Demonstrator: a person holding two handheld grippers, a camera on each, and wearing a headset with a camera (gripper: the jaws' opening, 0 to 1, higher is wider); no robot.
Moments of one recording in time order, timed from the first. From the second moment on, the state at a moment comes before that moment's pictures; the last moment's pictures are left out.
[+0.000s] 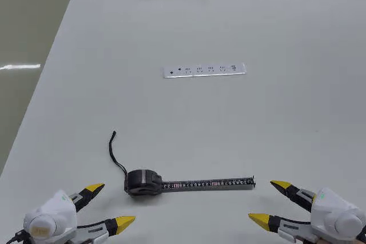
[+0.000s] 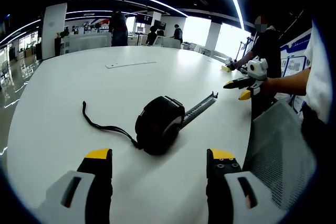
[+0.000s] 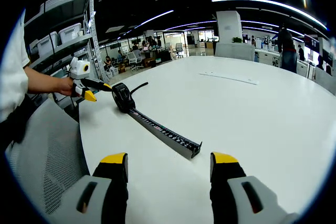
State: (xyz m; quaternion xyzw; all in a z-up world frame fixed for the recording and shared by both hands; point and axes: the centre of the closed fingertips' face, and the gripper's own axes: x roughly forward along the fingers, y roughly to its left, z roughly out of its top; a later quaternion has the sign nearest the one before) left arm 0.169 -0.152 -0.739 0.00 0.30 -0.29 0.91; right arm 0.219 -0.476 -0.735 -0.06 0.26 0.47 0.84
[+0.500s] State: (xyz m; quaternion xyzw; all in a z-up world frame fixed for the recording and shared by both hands) left arm 0.155 -0.152 -0.742 -0.01 0.30 -0.28 0.91; right arm 0.210 -0.482 -0.731 -0.06 0.26 0.46 0.85
